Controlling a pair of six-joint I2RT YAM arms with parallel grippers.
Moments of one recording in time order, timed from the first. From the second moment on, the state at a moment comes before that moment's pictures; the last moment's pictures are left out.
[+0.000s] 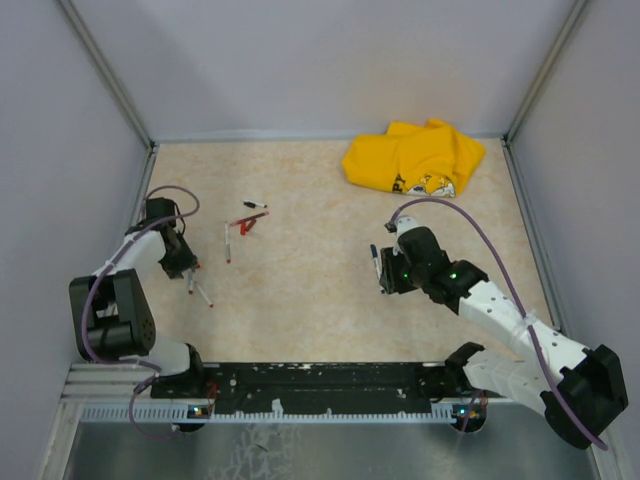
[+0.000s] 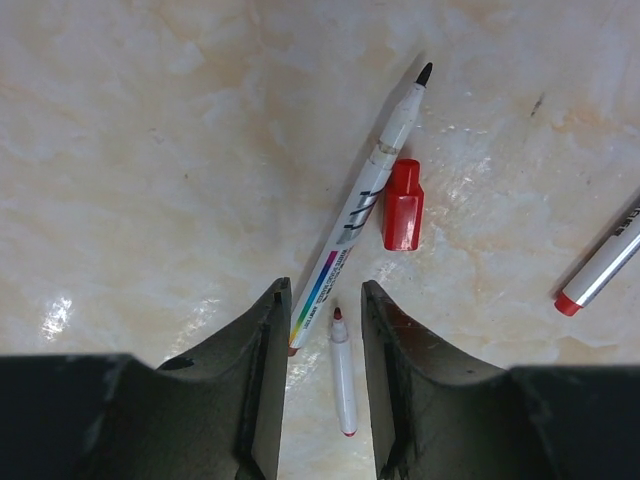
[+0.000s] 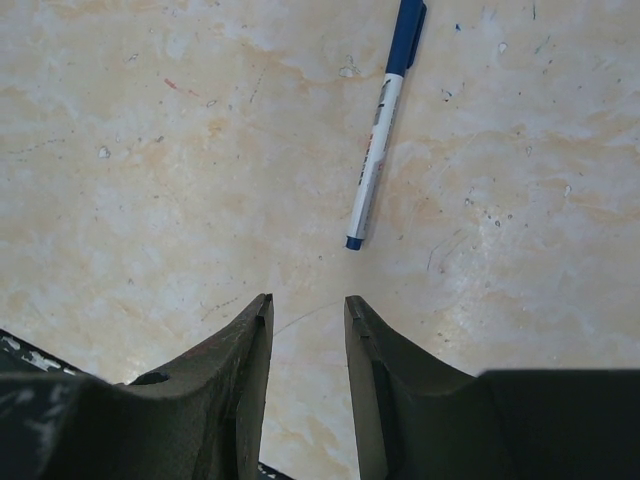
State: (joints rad) left arm 0.15 1.48 0.87 -0.59 -0.18 -0.39; right arm 0.61 0.97 0.69 -0.54 0.02 0.31
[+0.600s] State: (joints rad) left arm 0.15 1.56 0.89 -0.59 -0.15 -0.37; right arm 0.61 0.97 0.68 -0.54 0.02 0.31
